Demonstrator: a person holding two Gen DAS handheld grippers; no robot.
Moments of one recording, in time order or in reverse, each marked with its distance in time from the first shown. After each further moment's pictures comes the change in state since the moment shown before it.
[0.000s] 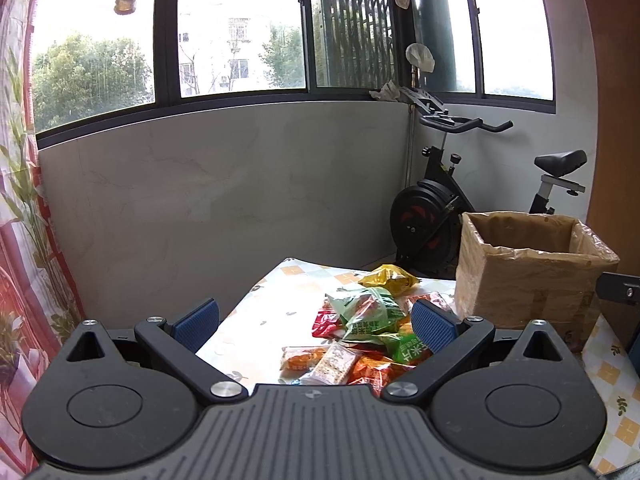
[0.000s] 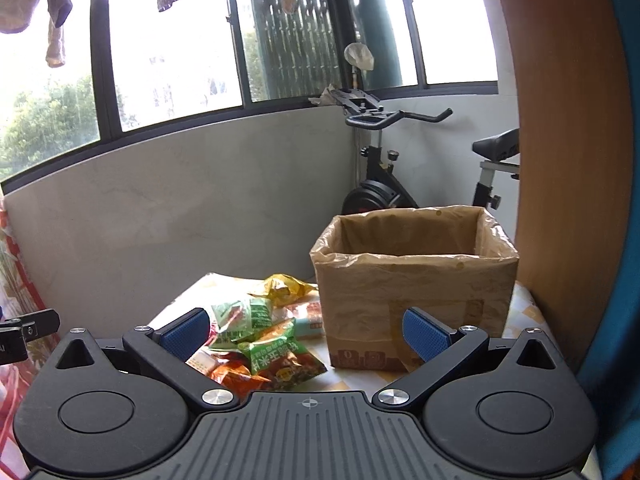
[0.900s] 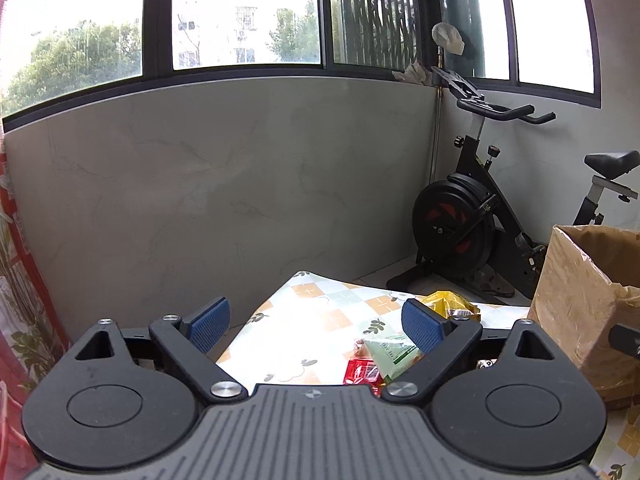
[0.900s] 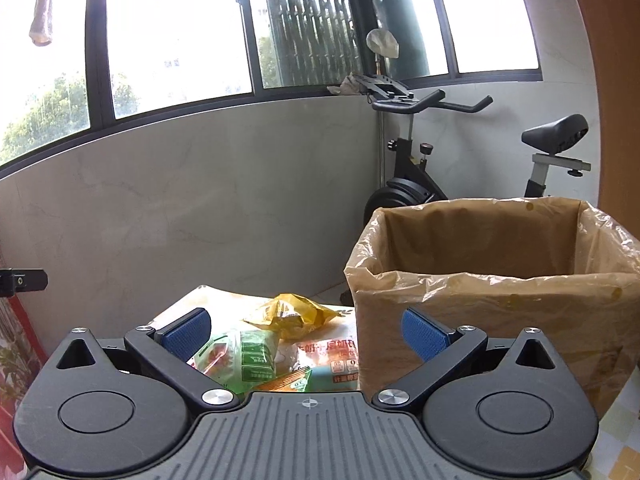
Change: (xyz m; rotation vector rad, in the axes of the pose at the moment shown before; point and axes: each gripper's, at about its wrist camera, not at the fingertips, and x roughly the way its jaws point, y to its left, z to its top) left arm 0.216 0.037 0.033 -0.026 0.042 -0.001; right arm 0.234 0.005 -0.016 -0.015 -0.007 0.017
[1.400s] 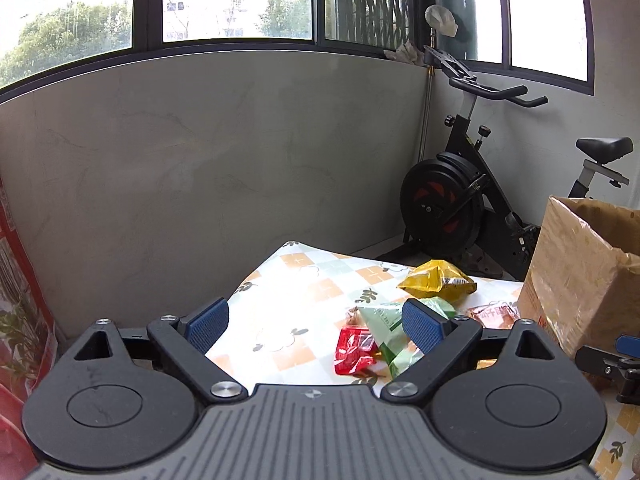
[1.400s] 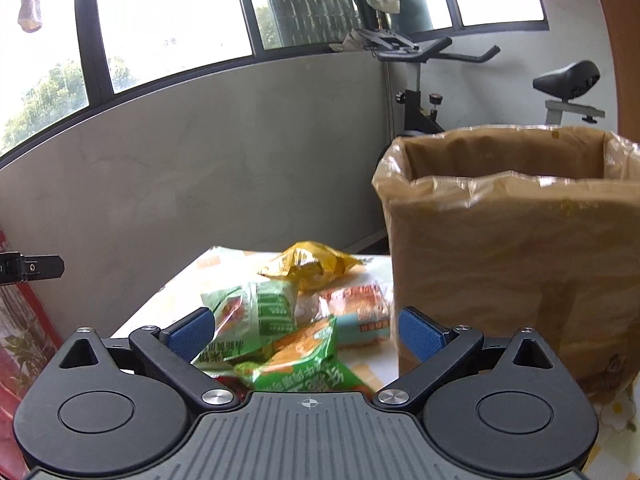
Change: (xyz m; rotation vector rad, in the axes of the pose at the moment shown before) left arm 0.002 0.018 -0.046 -0.007 0.044 -0.045; right arm 0.020 0.010 -0.044 0.064 0.130 0.057
